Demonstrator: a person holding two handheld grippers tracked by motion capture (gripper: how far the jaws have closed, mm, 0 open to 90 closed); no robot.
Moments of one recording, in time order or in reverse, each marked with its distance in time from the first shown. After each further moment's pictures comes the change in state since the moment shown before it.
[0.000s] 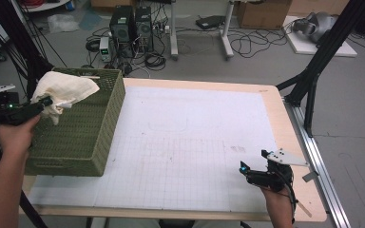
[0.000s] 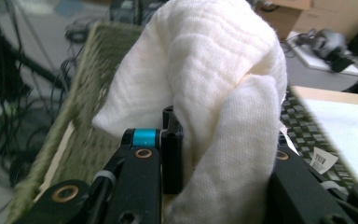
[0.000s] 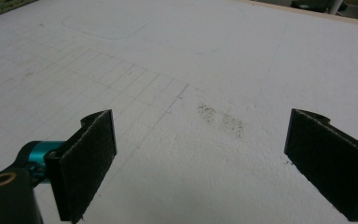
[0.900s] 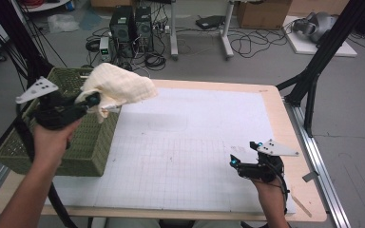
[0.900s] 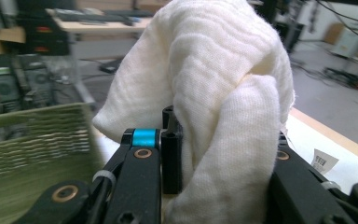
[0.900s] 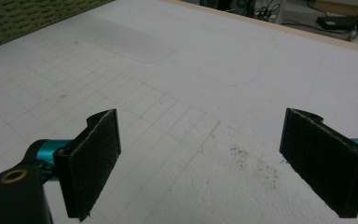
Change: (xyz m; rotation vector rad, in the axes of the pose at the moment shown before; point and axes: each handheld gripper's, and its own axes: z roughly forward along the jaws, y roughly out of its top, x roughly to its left) left arm -0.148 0.009 -0.028 -0.124 -0.414 0.210; right arm 0.017 0.029 0.014 -0.026 0.083 -0.053
